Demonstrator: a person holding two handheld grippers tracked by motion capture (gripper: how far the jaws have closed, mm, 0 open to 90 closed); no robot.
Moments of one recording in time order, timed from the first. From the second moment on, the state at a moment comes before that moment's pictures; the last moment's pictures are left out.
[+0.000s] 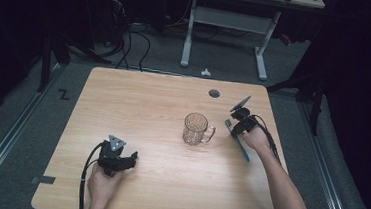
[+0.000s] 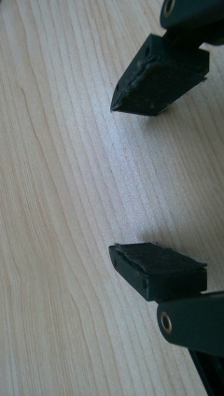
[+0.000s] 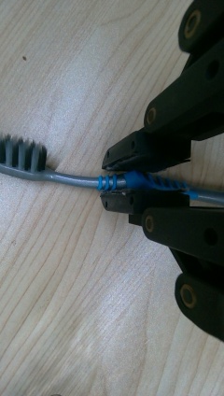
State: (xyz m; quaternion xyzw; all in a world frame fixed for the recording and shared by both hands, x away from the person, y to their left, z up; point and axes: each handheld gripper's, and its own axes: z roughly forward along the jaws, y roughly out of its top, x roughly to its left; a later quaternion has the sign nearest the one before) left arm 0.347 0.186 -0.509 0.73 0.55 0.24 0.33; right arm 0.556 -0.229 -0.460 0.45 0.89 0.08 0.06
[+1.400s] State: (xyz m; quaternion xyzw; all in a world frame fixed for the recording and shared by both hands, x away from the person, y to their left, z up) left arm 0.347 0.186 -0.509 0.73 0.55 0.24 0.33; right arm 0.528 -0.239 -0.420 0.43 0.88 0.20 0.11
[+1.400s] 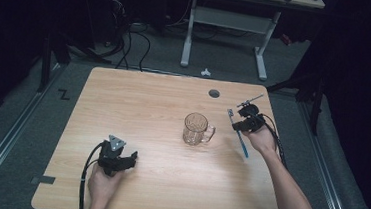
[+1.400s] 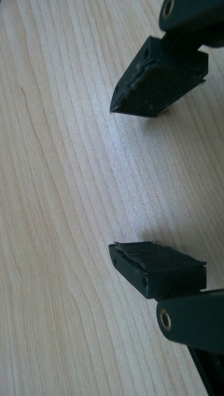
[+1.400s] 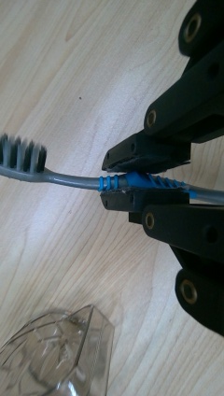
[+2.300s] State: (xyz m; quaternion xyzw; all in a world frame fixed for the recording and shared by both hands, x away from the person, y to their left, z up) left arm 0.349 0.186 -0.509 0.73 0.54 0.24 0.33; right arm 0.493 -0.240 -0.384 0.40 0.84 0.33 0.15
